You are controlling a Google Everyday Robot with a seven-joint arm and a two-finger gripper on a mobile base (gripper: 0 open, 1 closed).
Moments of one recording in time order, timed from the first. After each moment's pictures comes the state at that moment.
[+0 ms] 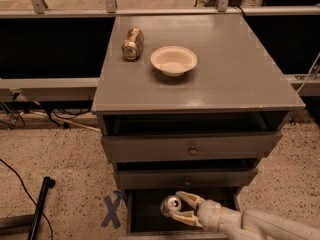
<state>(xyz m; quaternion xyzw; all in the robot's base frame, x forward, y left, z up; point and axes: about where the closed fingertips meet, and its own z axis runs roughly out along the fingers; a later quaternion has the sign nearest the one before) 0.444 -0.073 0.434 -0.41 0.63 0.37 0.55</state>
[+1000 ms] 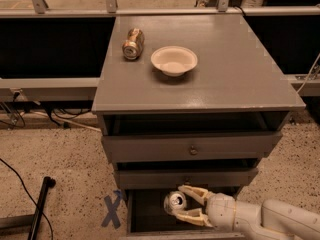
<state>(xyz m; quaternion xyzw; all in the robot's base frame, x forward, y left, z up) 0.400 -0.073 0.570 -0.46 0.61 0.35 0.54</state>
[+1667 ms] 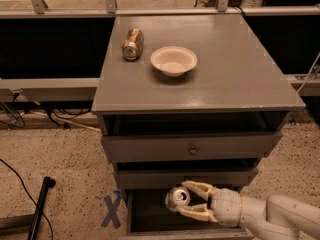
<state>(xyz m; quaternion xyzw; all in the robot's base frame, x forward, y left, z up) 0.404 -0.082 0.587 -0.46 0.60 0.37 0.54</state>
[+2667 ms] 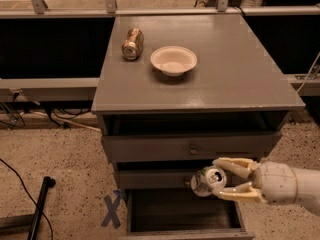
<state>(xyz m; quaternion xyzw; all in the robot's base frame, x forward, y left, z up) 0.389 -0.154 0.738 -0.49 0.54 0.40 0.55</state>
